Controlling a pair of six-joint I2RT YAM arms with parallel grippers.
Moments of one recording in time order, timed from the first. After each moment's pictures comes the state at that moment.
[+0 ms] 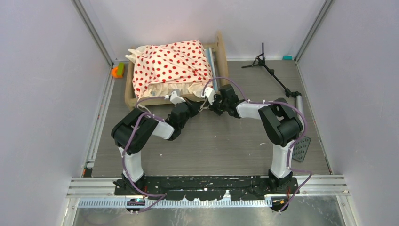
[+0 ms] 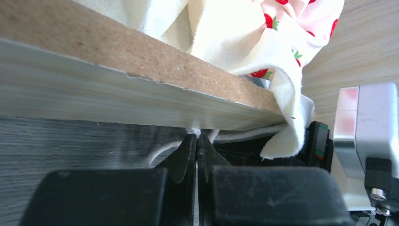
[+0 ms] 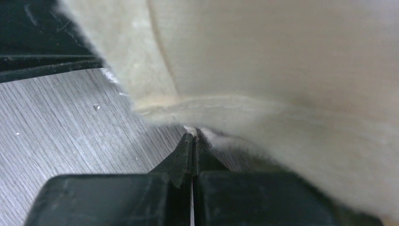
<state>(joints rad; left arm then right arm) -0.63 1.88 0.71 0.94 -0.27 -0.98 0.50 1.94 1.08 0.16 -0.30 -0.52</state>
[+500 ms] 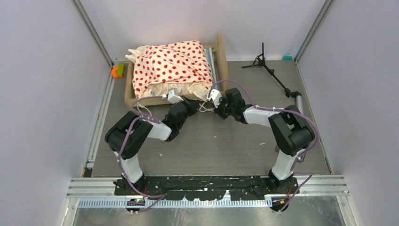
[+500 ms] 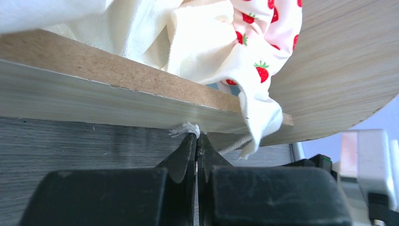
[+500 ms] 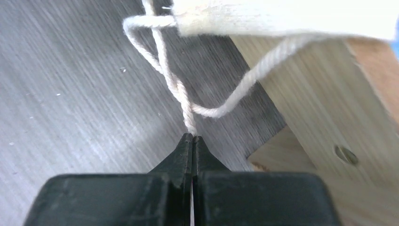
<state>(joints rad) -0.63 1.80 0.69 0.93 -0.28 -0.96 0.51 1.80 0.94 0.17 -0.30 -0.47</state>
